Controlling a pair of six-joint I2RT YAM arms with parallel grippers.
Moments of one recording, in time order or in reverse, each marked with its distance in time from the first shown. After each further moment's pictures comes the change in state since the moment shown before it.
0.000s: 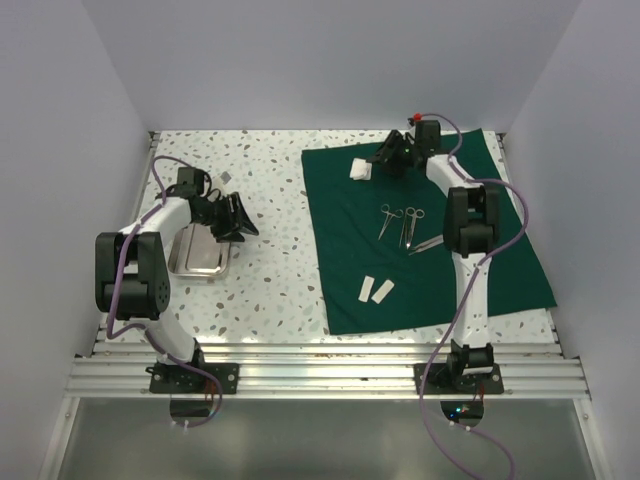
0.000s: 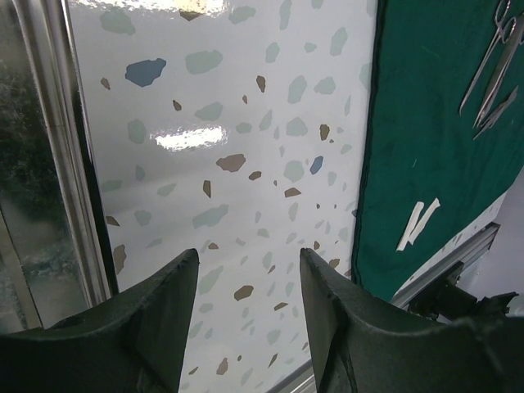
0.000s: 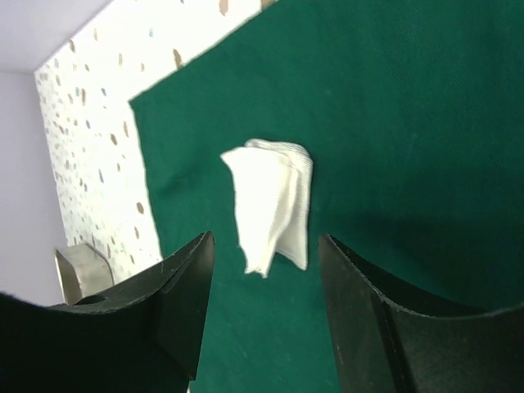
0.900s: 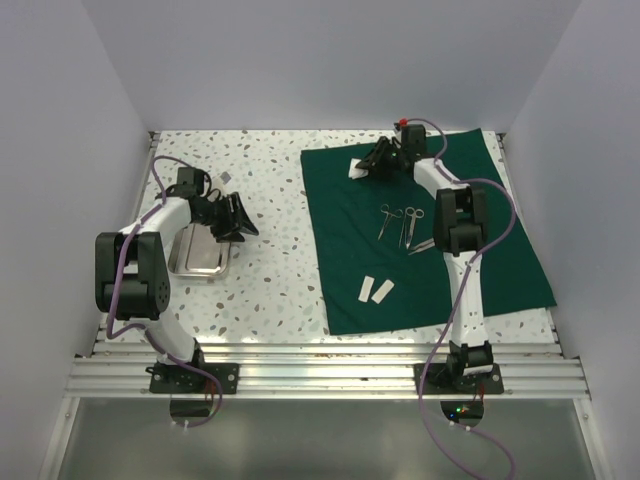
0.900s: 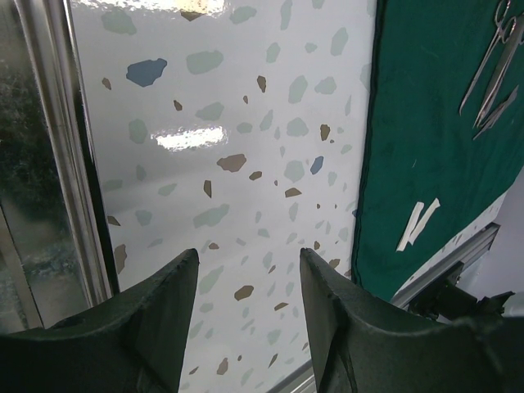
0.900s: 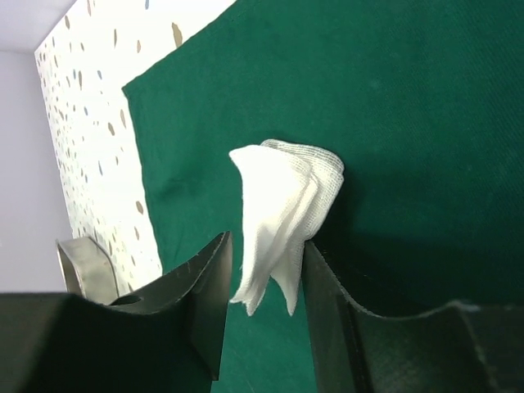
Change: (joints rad) left arm 0.001 0.000 0.000 0.000 0.000 0.000; right arm 0.055 0.104 0.062 0.034 -0.027 0.043
